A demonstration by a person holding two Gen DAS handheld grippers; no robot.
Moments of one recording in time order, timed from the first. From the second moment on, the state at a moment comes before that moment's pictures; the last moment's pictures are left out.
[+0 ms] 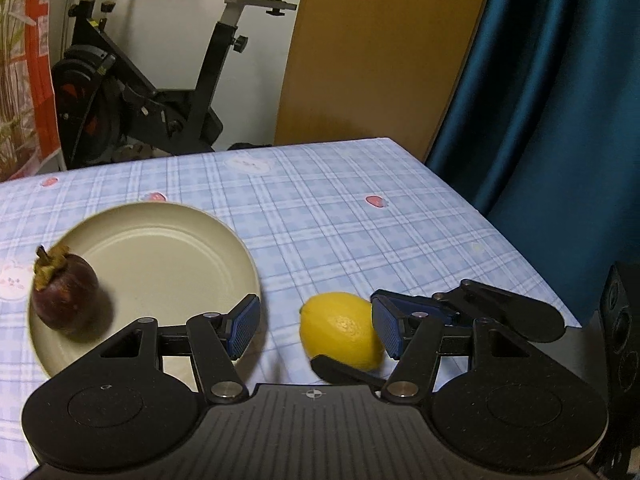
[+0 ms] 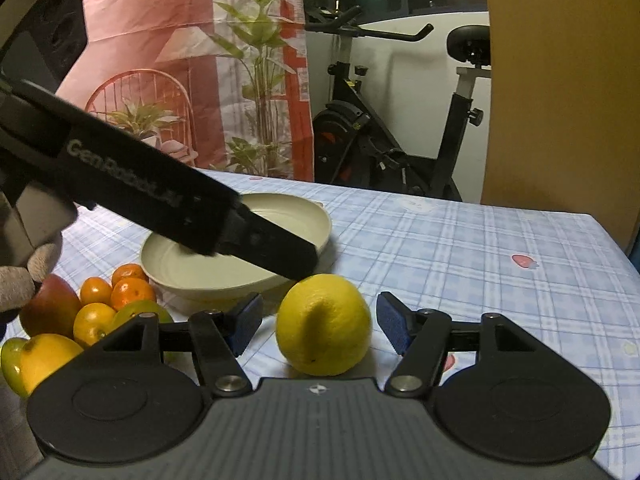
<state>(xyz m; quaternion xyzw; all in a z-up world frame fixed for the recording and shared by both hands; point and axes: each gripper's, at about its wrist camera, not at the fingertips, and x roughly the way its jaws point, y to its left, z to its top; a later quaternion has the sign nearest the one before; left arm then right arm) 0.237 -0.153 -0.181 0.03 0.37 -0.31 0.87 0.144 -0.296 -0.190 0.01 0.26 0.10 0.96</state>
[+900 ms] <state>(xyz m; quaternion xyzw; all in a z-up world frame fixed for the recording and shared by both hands) 0.239 -0.174 -0.202 0.03 0.40 -0.33 0.85 0.153 -0.303 -0.198 0.05 0.30 0.10 0.95</state>
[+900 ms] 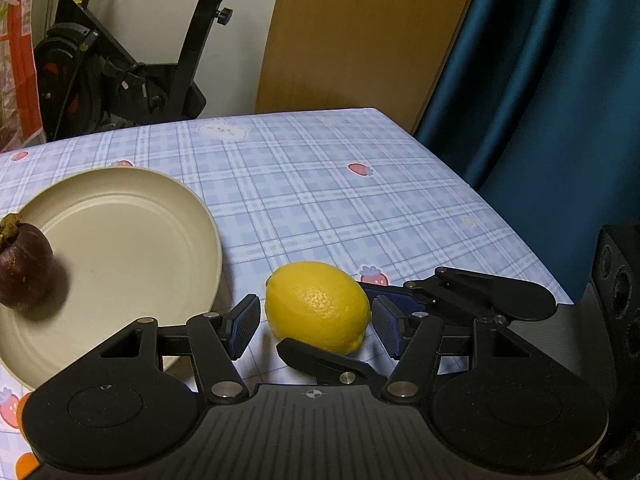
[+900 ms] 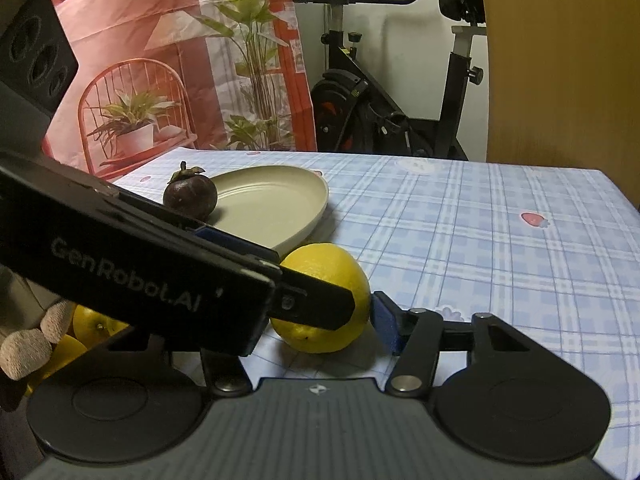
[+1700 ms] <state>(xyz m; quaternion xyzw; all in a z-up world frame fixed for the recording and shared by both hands) 0.236 -0.173 -0.198 0.02 0.40 -0.33 0.86 0.147 -0.306 -0.190 0.05 0.28 0.10 0.95</state>
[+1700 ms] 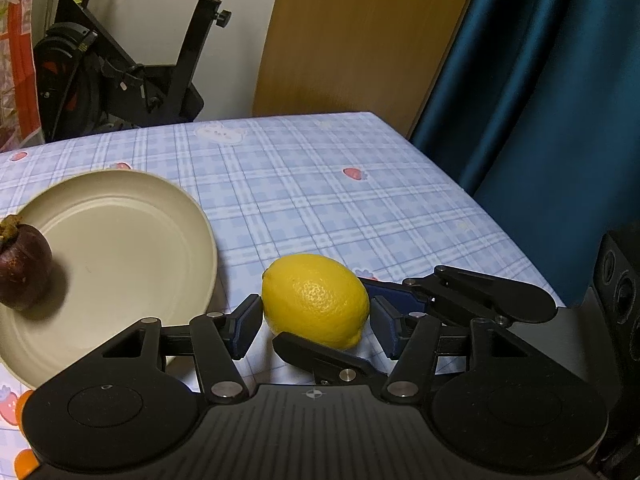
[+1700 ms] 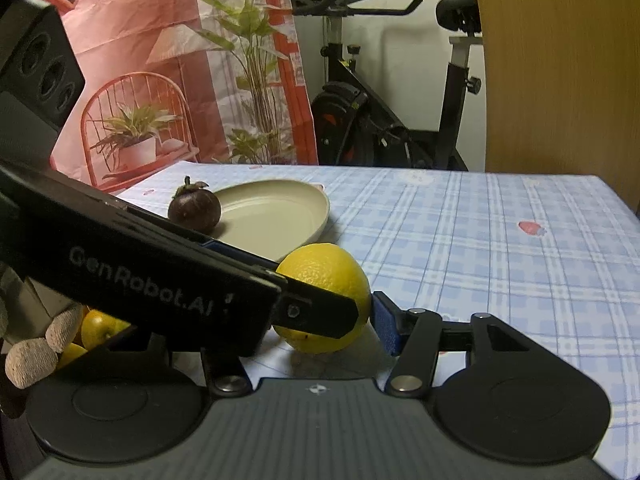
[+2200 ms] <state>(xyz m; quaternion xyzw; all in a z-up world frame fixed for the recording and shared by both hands) 0.270 -0.136 -0.170 0.00 0.35 -0.28 0.89 0.202 -0.282 -0.159 0.04 0.26 0.15 0.95</state>
